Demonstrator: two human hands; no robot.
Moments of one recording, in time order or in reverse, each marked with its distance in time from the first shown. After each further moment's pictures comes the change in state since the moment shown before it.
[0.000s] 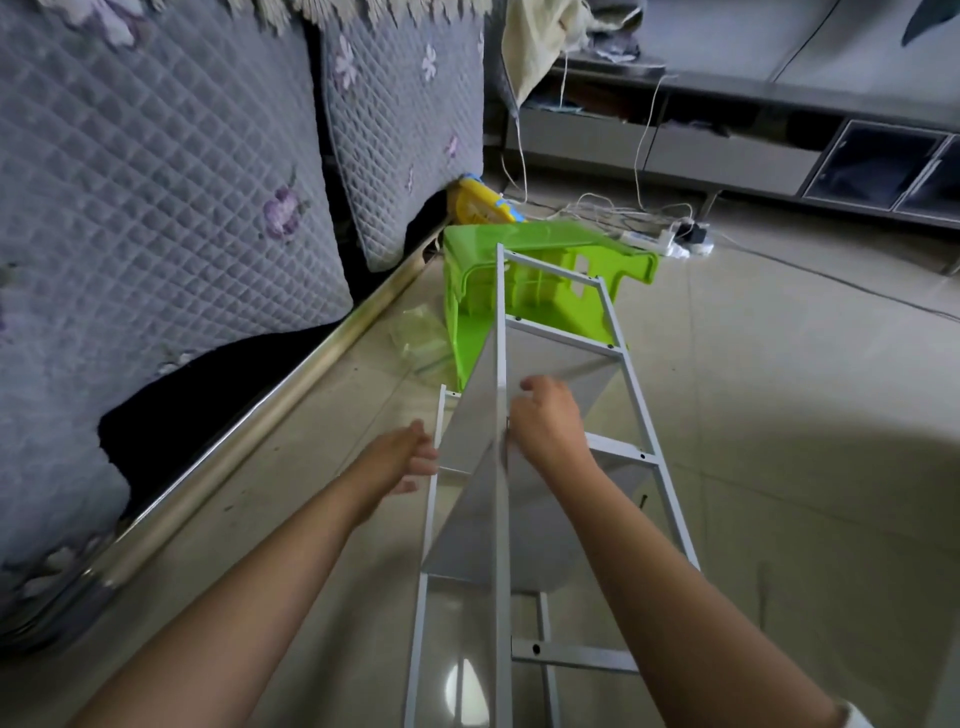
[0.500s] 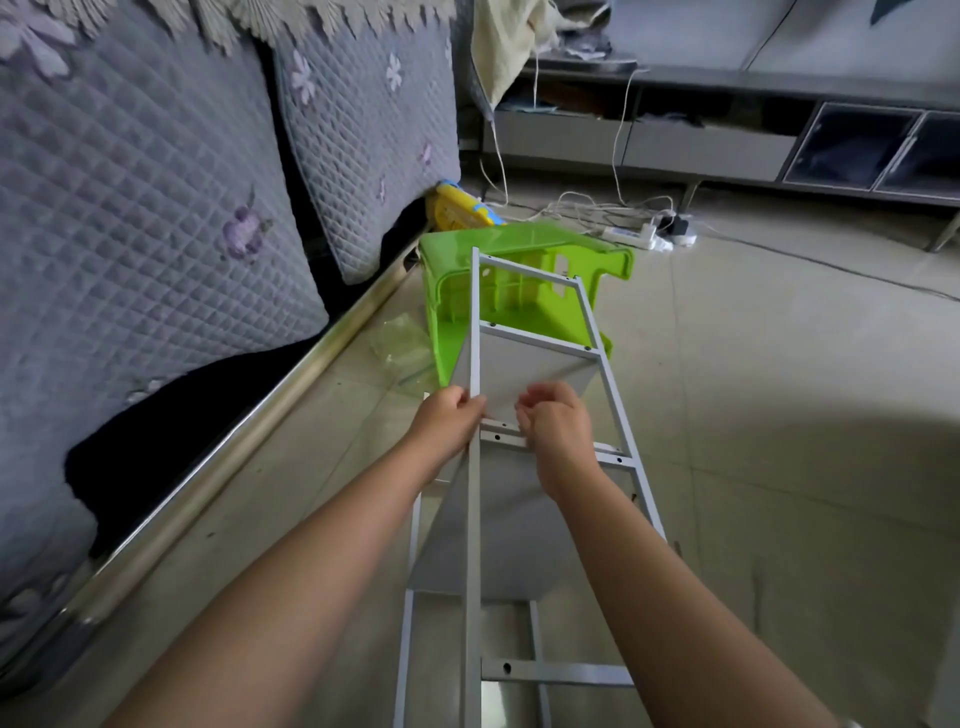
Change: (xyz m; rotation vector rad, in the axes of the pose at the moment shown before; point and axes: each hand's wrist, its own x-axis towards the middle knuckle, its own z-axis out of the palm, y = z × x) left_hand 0.006 0.062 0.072 0.292 0.056 0.219; right_hand 0.039 0.043 0.000 0.729 0.094 0.212
